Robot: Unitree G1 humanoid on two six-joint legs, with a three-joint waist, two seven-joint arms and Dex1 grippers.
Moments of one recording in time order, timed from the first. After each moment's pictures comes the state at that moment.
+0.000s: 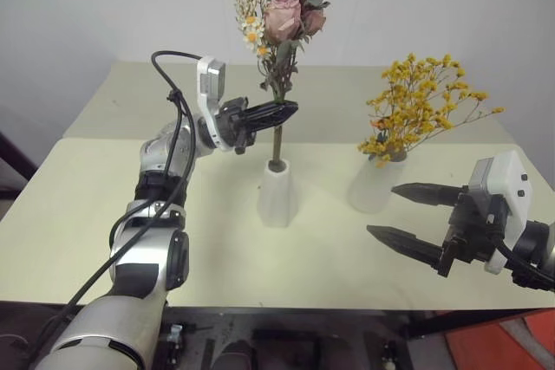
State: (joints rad) left arm -1.11 0.32 0.15 0.75 -0.53 0.44 -1.50; right arm 0.01 -1.05 -0.55 -0.83 1.16 0.88 0.52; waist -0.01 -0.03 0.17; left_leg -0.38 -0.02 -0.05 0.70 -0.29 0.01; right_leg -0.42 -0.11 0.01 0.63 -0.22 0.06
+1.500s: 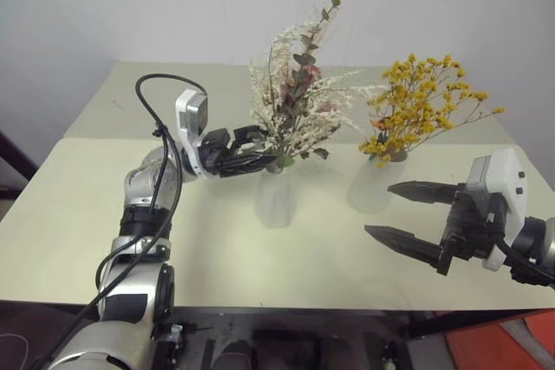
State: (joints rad) left arm -0.90 0.38 0.14 0.51 -0.61 0.46 -1.56; right arm -0.03 -1.04 -0.52 -0.80 1.13 0.86 0.57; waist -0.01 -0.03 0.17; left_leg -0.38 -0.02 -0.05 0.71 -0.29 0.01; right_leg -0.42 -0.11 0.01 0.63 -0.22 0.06
